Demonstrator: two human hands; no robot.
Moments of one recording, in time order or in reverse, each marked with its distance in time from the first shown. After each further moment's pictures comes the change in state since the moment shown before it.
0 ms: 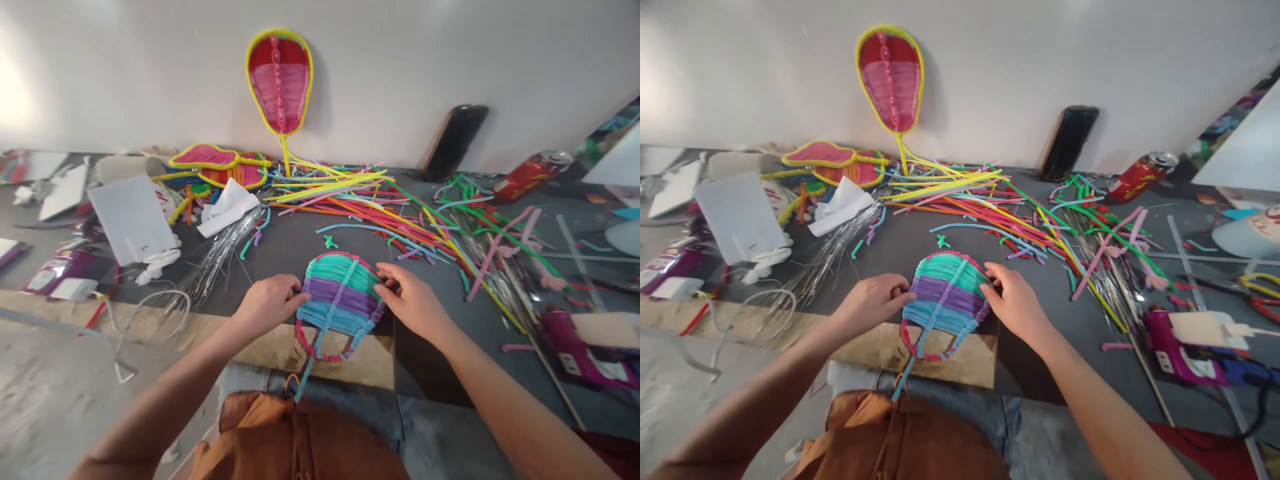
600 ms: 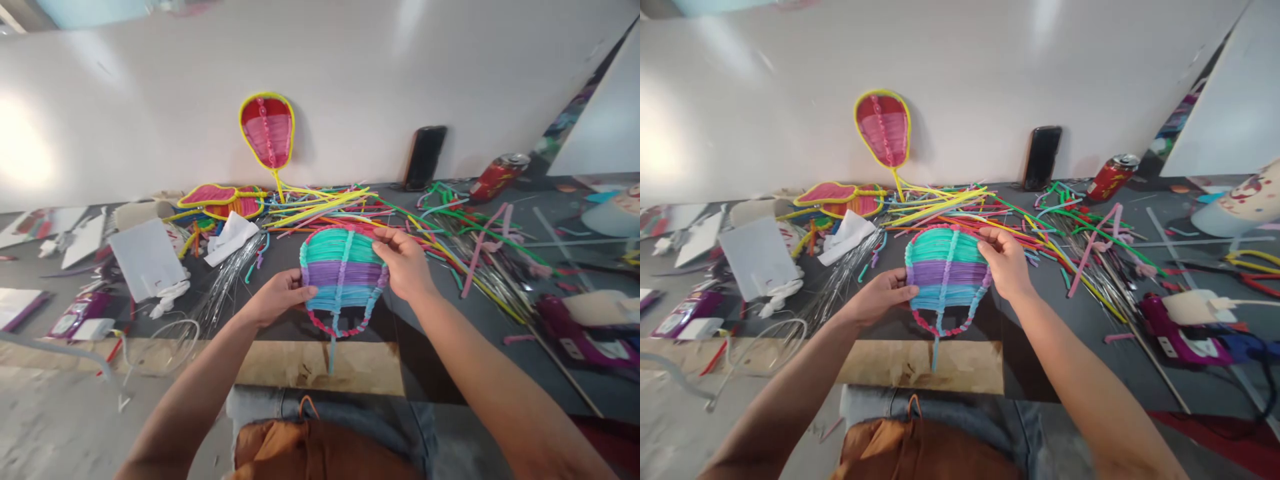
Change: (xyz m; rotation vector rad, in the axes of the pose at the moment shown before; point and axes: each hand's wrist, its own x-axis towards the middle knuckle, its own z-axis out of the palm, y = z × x) left_hand 0.031 0.002 -0.014 -1.166 -0.213 -0.078; right_hand 0.065 -0.033 0.001 0.951 0.415 0.100
